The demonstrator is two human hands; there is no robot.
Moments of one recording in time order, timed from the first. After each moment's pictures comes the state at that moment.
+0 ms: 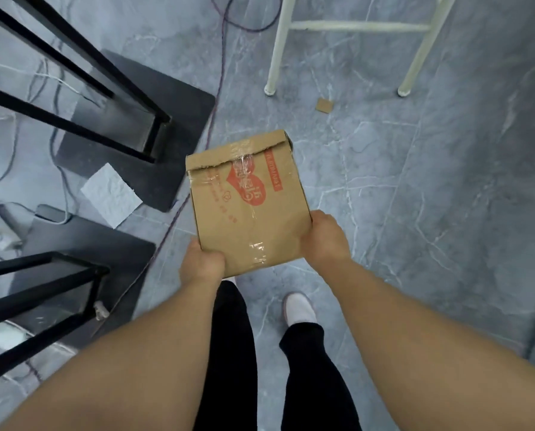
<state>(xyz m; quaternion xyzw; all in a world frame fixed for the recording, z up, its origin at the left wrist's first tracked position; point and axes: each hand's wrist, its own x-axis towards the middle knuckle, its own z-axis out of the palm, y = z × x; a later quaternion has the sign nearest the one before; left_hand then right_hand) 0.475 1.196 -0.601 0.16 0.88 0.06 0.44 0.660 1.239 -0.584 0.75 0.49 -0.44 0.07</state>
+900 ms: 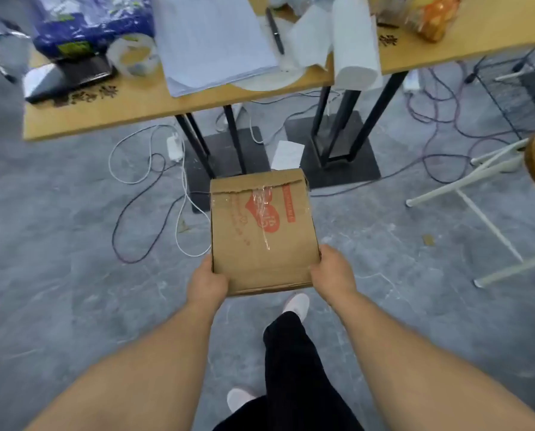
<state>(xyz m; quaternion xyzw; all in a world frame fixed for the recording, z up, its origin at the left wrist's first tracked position) 0.519 0.822 -0.346 -0.10 0.88 0.33 0.34 0.613 1.010 -0.333 0.42 0.82 -0.36 0.17</state>
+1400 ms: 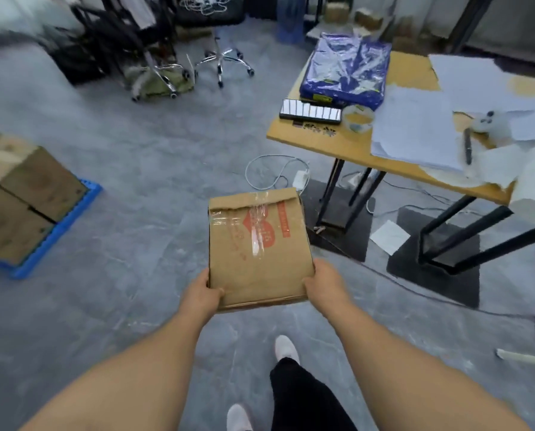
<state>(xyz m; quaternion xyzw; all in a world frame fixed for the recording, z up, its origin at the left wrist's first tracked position) 0.568 0.596 -0.267 -0.30 0.82 0.44 0.20 0.539 0.815 -0.260 0.14 0.92 -0.30 0.21</state>
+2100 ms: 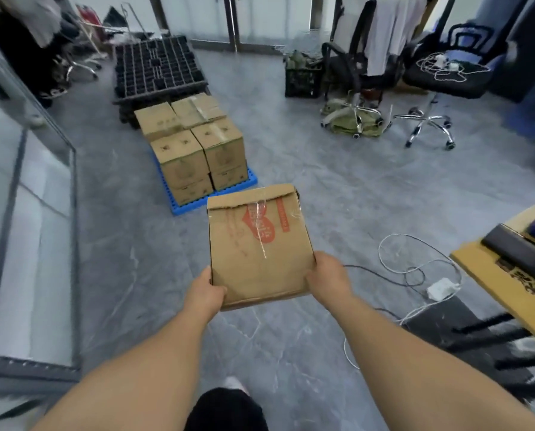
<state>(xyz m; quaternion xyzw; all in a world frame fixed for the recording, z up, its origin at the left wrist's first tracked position) 0.561 0.446 -0.221 -0.55 0.69 0.47 -0.03 0.391 0.585 -0.218 -0.26 0.91 -0.21 0.23</state>
